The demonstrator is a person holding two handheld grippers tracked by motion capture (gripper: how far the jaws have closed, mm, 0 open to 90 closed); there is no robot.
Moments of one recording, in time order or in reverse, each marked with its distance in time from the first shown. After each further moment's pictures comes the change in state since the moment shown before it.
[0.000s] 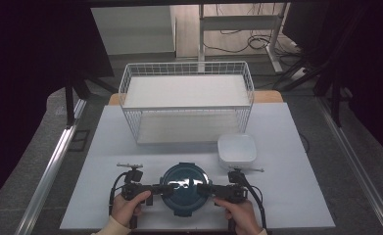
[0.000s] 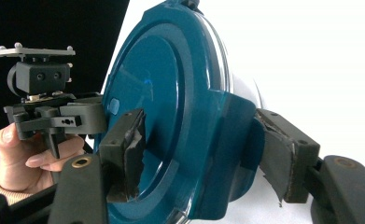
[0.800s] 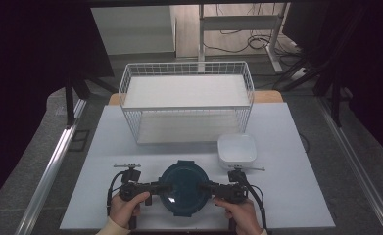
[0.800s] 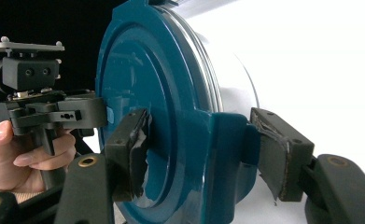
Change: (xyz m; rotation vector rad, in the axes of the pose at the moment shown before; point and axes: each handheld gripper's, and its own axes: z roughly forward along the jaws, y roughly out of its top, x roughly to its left) left arm -0.017 -0.001 -0.009 -0.062 0.058 0.059; right arm 0.012 0.001 -0.007 -0.029 -0.010 -0.081
